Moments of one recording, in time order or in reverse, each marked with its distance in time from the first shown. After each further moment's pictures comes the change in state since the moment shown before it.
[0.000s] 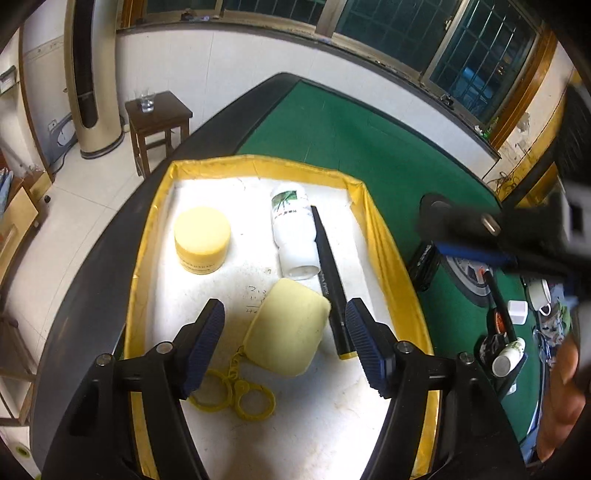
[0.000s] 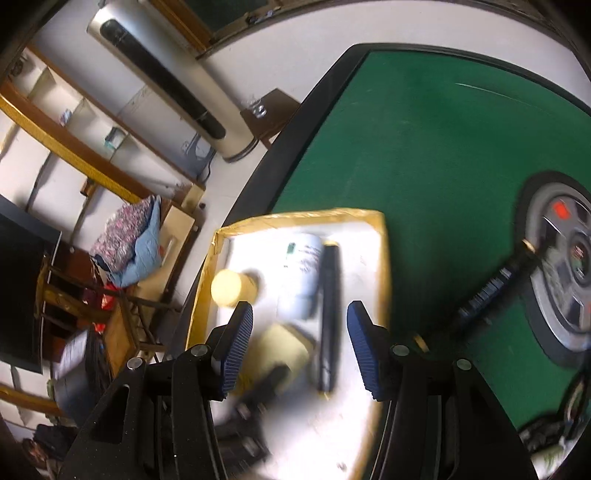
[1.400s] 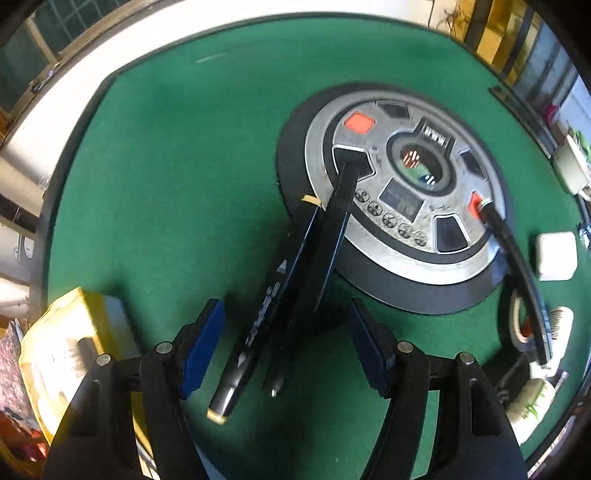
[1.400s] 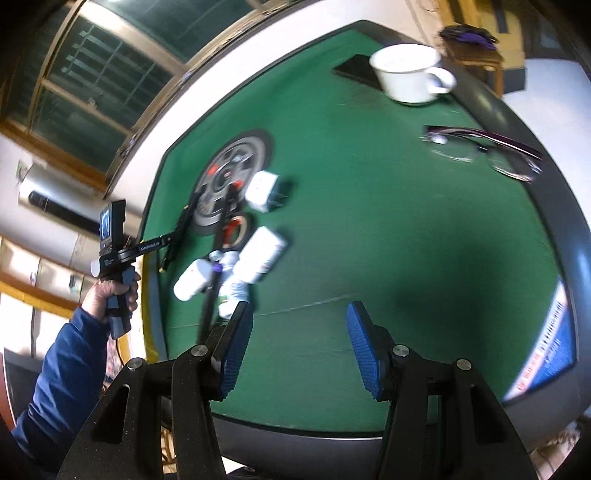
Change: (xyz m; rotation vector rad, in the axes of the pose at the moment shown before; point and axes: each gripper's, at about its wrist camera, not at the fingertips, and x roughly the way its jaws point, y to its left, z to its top) left arm 0.149 -0.214 0.041 0.548 0.296 0.104; right arm -0.226 -0.285 -0.236 0.563 -0.258 -0.115
